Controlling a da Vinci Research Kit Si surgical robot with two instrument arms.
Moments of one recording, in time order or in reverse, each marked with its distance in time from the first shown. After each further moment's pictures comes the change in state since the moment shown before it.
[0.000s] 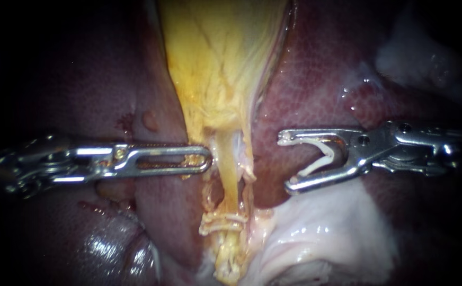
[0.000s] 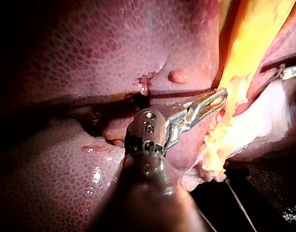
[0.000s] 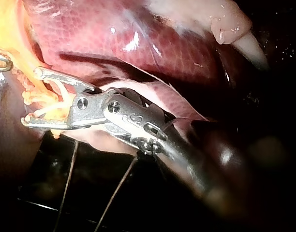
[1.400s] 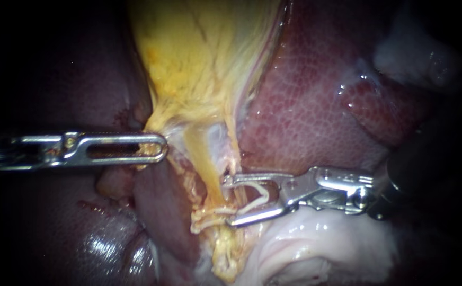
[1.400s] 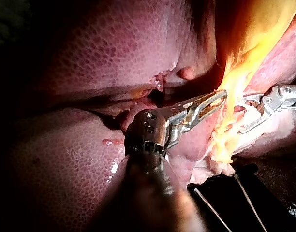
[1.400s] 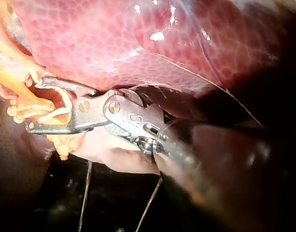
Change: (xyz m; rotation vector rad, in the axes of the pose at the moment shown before) right arm -0.017 0.005 0.013 0.037 -0.053 0.083; left arm -0.003 -0.001 -0.008 -0.012 -0.033 -0.023
